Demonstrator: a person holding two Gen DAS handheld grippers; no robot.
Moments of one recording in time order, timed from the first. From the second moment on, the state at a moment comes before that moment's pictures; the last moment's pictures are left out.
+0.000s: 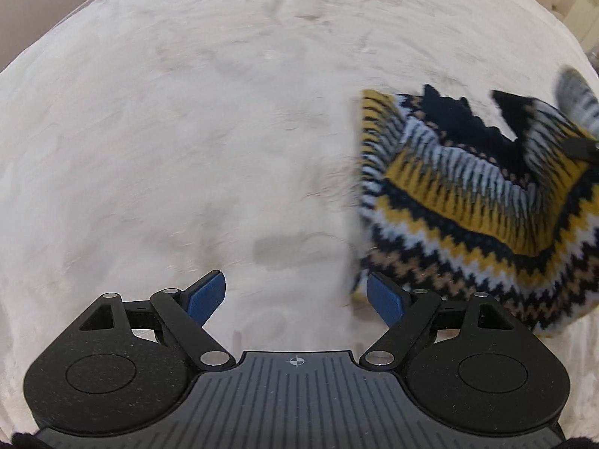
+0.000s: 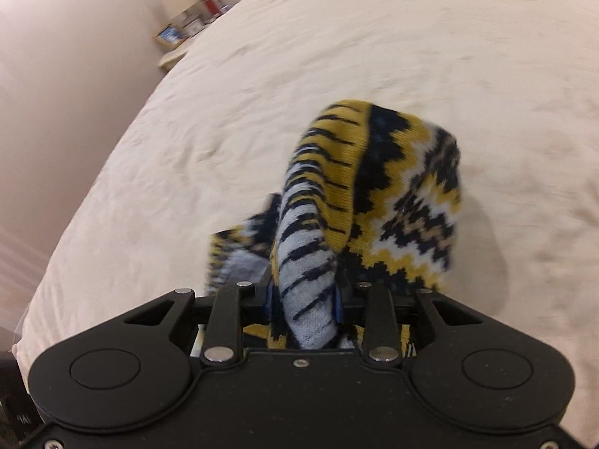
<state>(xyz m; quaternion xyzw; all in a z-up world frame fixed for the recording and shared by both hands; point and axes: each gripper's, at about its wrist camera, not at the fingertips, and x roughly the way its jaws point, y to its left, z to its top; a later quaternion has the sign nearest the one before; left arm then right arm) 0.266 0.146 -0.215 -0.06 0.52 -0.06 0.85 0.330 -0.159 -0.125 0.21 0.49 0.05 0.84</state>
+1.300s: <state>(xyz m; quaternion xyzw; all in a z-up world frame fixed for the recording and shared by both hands) 0.341 0.042 -0.227 0.07 0.50 -0.13 0.85 0.268 -0.202 -0.175 0.19 0.49 -0.04 0.85</state>
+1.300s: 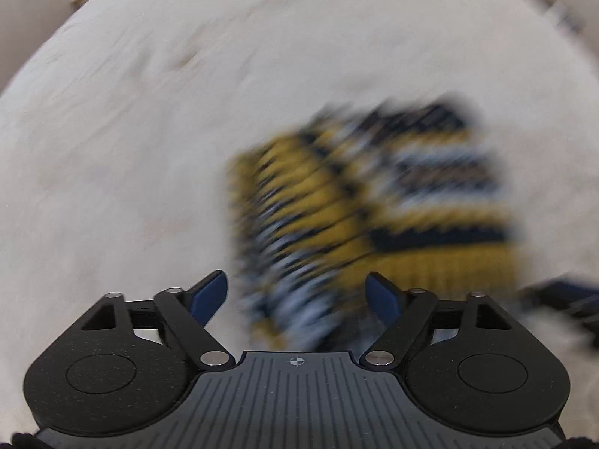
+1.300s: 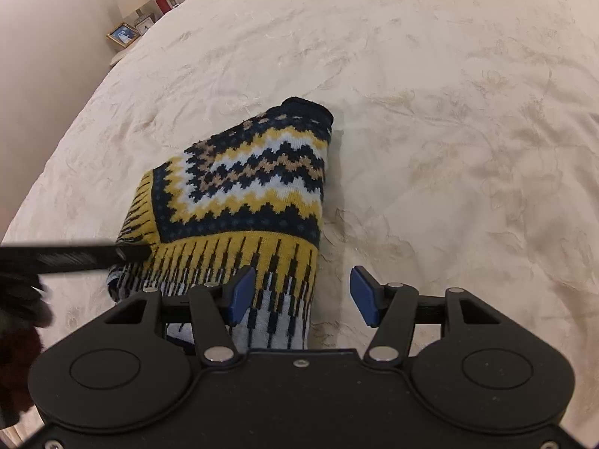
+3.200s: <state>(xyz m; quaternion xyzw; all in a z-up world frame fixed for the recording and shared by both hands) 0.303 0.111 -0.270 -0.23 0.54 -0.34 0.73 0.380 -0.225 -0.205 0.31 0.52 0.08 0.79</state>
